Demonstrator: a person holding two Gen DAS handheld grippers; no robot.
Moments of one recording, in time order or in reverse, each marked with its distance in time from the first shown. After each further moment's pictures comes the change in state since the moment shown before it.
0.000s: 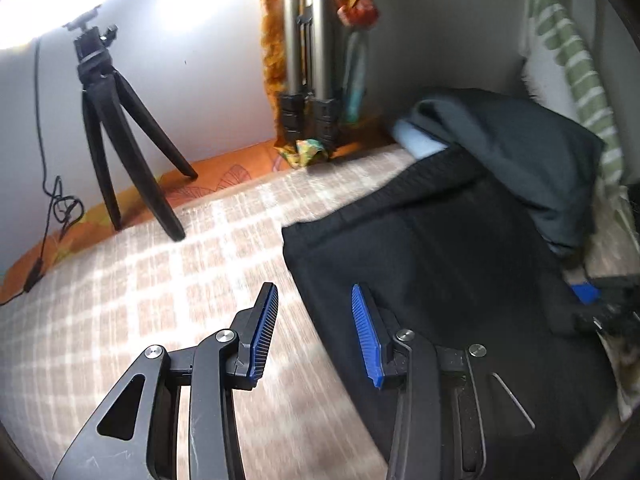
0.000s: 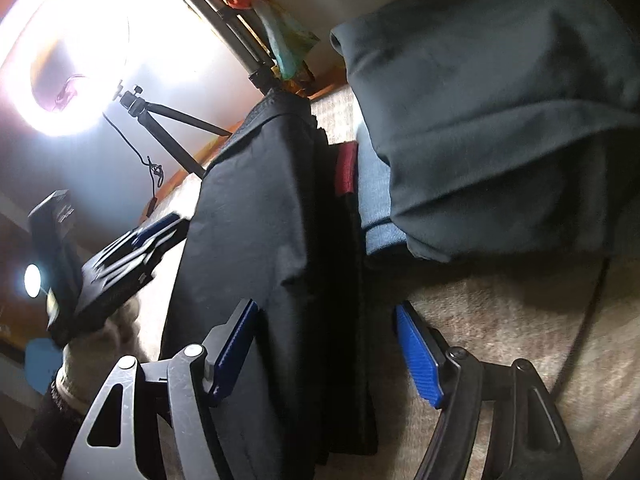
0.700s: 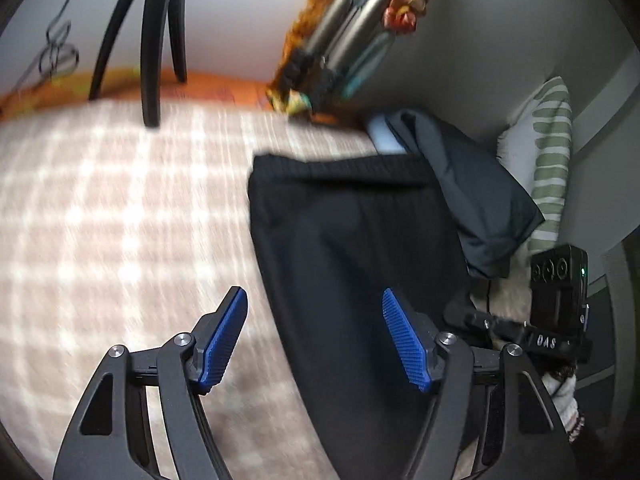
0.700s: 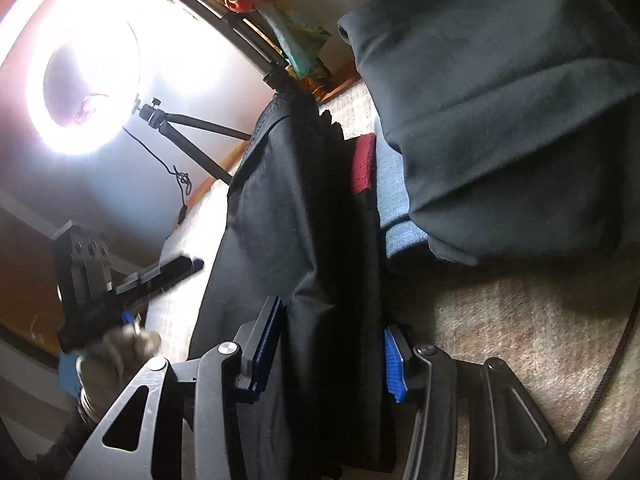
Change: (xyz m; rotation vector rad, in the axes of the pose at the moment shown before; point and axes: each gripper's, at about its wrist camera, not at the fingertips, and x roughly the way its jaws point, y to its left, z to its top) left arm -0.022 0.026 -0.037 -0.377 0.117 -0.355; right arm 0.009 -0.014 -0.004 0.048 0.006 0.160
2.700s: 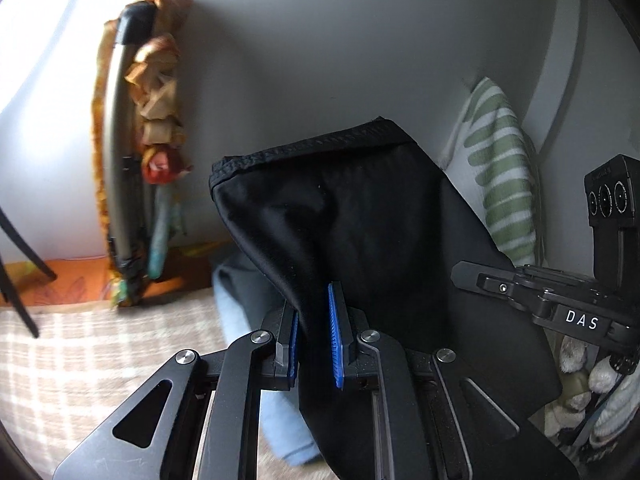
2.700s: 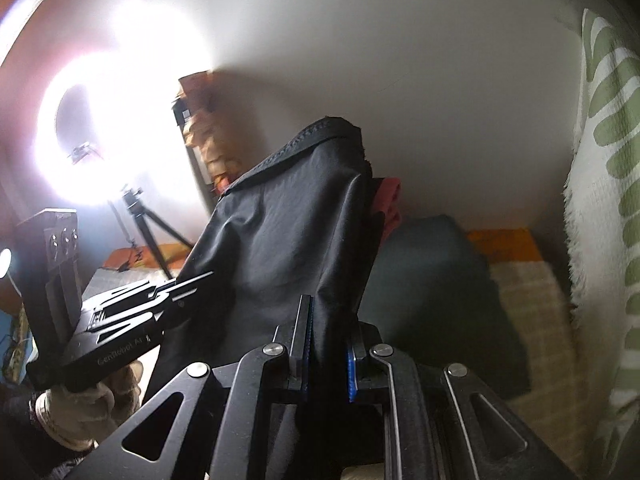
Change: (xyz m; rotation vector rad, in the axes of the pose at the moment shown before) left arm 0.043 -0.200 0.090 0.255 -0.292 -0.005; right arm -0.172 0.035 0.119 -0.342 -0.263 -0.377
